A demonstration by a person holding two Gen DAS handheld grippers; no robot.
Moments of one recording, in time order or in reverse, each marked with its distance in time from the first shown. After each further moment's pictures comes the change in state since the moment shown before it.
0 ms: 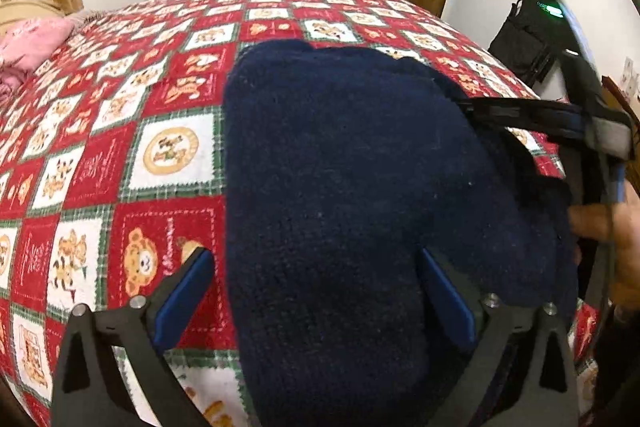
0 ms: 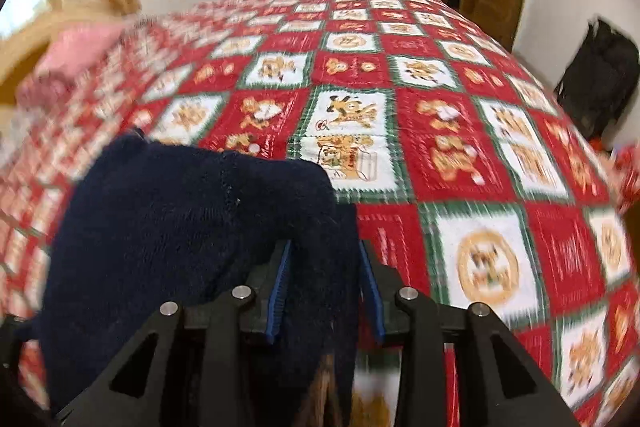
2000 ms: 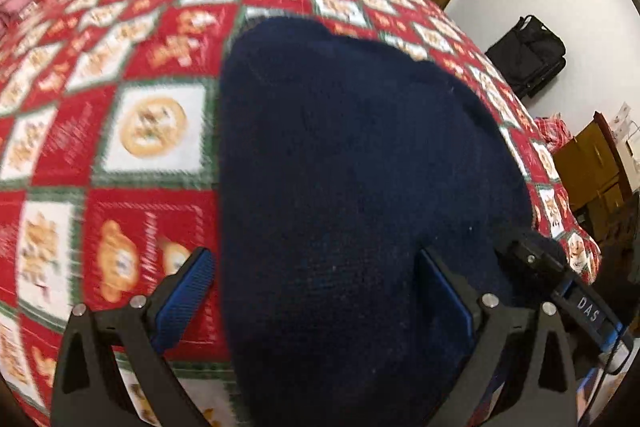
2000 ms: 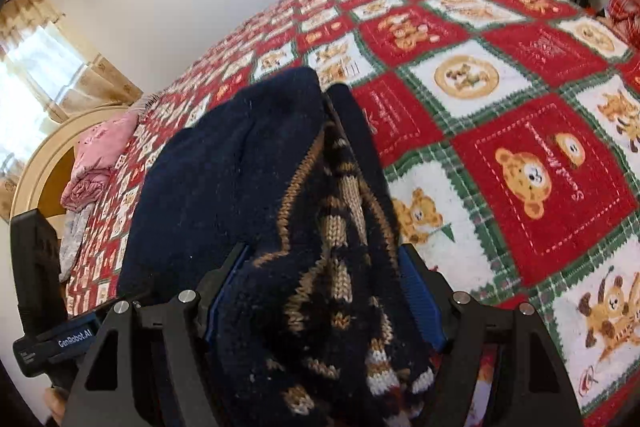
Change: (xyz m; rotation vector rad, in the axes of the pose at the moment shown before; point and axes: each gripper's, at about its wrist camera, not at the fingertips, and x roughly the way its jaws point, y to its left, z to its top) left arm 0.021 0.019 0.020 -0.135 0.149 -0.147; right arm -0.035 -0.009 -0.101 0.357 -0.053 0.215
